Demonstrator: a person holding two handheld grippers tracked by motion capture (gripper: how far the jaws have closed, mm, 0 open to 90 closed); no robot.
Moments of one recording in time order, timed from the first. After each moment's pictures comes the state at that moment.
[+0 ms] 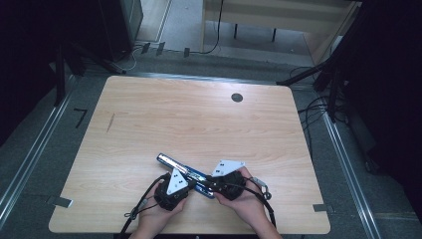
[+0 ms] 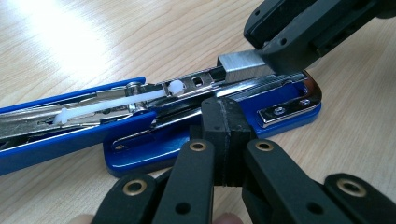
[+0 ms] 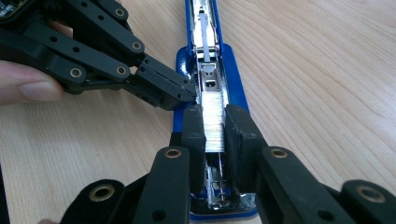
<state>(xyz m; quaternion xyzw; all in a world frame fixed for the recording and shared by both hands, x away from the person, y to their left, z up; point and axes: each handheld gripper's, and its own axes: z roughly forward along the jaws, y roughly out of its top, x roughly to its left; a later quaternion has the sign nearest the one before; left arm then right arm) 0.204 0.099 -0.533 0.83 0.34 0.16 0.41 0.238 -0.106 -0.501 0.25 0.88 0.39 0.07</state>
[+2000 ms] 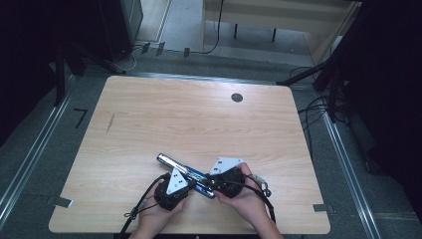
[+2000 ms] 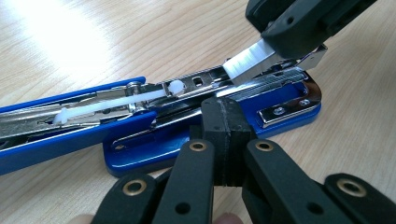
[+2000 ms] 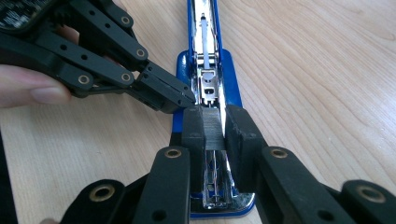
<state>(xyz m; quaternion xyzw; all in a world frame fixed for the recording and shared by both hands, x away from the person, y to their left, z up) 0.205 0.099 -0.533 0.83 0.34 0.16 0.41 0.240 -0.103 -0.487 0.24 0.89 0.37 0.08</state>
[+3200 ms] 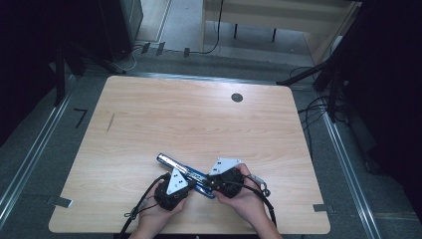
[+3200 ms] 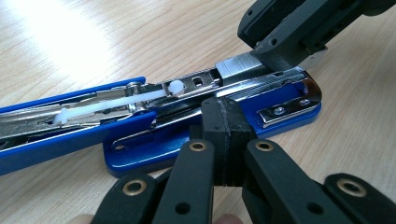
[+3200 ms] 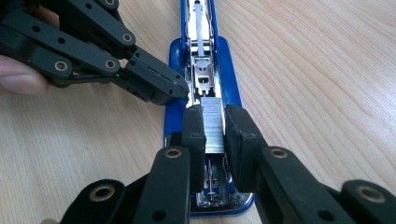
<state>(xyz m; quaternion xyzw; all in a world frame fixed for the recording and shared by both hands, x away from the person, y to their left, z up) 0.204 0.099 -0.533 0.83 0.34 0.16 0.41 0.243 -0.102 -0.497 0.24 0.90 0.36 0.08</state>
